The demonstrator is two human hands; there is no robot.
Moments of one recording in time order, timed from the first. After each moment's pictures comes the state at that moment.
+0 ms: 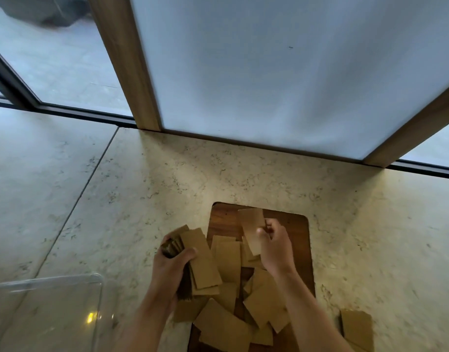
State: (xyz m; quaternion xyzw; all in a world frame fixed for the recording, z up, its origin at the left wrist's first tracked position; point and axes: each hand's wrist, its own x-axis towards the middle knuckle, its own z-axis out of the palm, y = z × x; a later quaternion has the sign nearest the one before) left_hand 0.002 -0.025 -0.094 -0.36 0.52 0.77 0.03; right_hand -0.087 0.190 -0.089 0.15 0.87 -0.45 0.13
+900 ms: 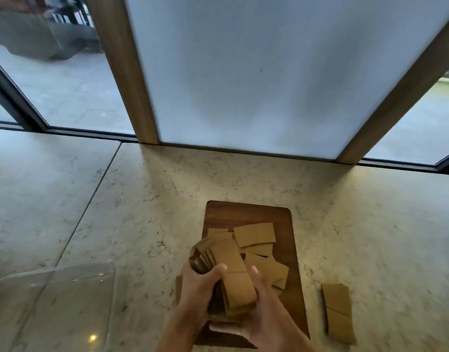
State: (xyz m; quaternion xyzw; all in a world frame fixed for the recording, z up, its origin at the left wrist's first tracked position) left_hand 0.064 0.032 -0.064 -0.26 0.53 0.80 0.09; right_hand 0.064 0.192 -0.028 0.29 0.34 -0.78 0.44
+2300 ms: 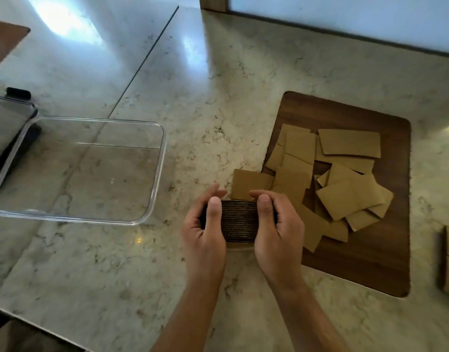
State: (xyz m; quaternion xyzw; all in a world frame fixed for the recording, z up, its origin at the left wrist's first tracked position) left_hand 0.172 0.004 -0.148 -0.34 0.60 0.68 -0.24; right_hand 0.128 0.099 -0.143 -0.04 0.83 -0.56 -0.01
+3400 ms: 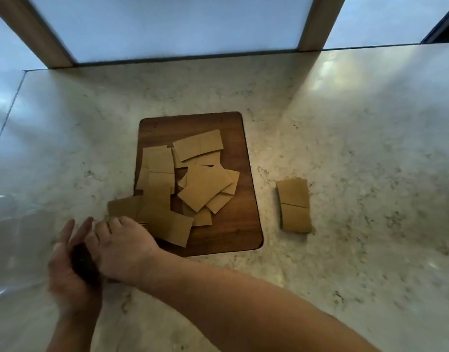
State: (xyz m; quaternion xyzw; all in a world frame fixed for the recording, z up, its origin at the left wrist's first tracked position) left_hand 0.167 0.000 -0.142 -0.29 0.49 0.81 -0.14; right_hand 0.109 0.117 -0.087 -0.48 0.88 -0.01 0.06
